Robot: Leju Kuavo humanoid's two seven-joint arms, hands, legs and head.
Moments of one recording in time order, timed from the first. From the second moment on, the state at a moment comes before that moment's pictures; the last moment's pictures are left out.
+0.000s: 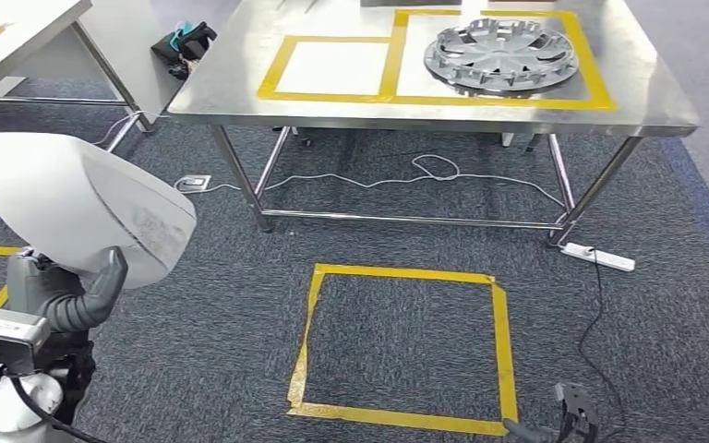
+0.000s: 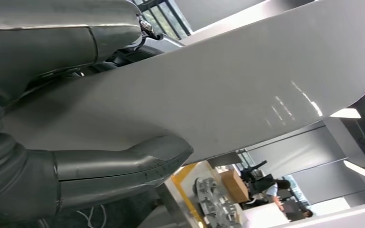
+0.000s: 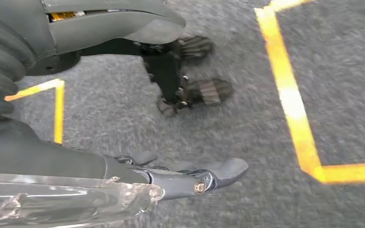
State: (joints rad) left arm 0.08 0.02 -0.04 -1.87 -0.17 0.14 -0.40; right arm -0.17 0.08 -0.47 -0.33 0.29 -0.08 0.08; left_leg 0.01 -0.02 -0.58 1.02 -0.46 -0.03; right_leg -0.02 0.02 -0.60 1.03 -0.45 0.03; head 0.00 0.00
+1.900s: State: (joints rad) left arm 0.09 0.02 -0.04 -1.87 -0.18 0.13 -0.41; right arm -0.16 0.08 -0.45 -0.33 0.30 -0.10 0.07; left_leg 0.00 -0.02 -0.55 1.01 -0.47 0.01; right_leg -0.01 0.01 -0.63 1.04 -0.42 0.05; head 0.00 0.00
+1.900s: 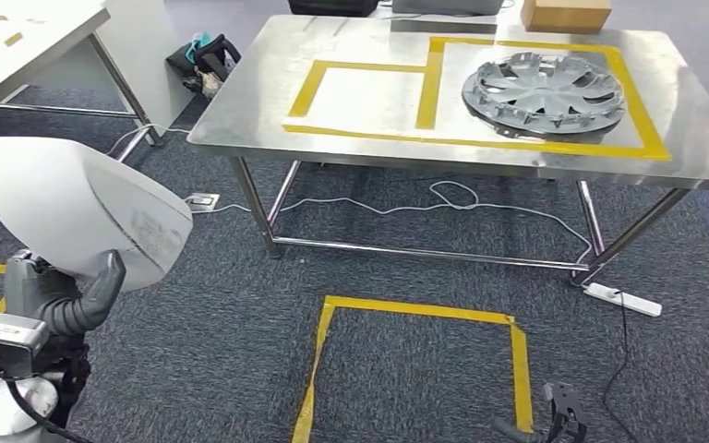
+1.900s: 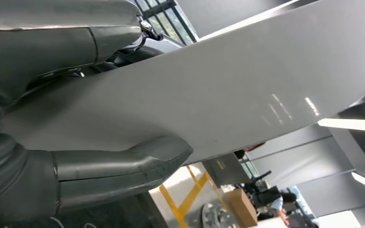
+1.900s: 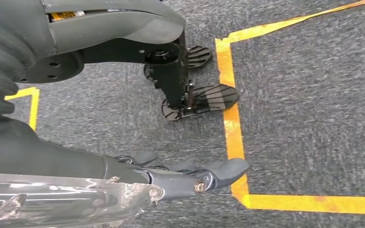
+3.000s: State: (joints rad) left arm 0.09 0.01 -0.04 -1.87 -0.17 0.14 -0.40; right arm -0.17 0.08 -0.44 -0.34 0.29 -0.10 0.07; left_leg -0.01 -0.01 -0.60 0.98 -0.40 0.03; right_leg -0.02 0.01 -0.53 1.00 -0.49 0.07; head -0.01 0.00
